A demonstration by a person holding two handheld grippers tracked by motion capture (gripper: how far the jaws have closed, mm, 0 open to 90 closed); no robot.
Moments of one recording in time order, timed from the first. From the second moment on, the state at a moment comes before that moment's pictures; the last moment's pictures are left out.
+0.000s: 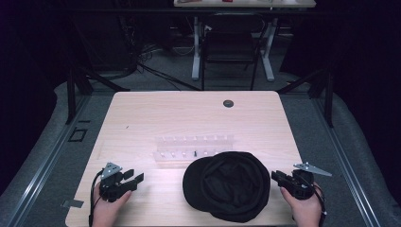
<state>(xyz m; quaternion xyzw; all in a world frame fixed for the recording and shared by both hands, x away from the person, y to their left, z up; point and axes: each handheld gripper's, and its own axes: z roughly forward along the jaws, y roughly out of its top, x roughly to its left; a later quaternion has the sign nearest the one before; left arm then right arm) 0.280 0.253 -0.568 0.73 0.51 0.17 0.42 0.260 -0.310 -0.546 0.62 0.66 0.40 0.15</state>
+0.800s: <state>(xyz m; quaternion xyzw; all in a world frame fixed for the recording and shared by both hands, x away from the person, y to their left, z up) 0.276 0.246 -0.568 0.74 0.50 0.17 0.42 0.264 -0.291 -0.537 0.61 0.70 0.34 0.15</state>
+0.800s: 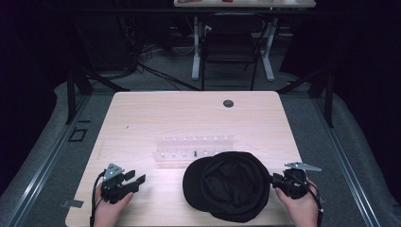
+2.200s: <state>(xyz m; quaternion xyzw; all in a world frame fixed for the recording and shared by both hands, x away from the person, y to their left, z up) 0.277 0.245 -0.570 0.74 0.50 0.16 0.41 0.282 -0.276 -0.438 0.61 0.75 0.25 0.01</state>
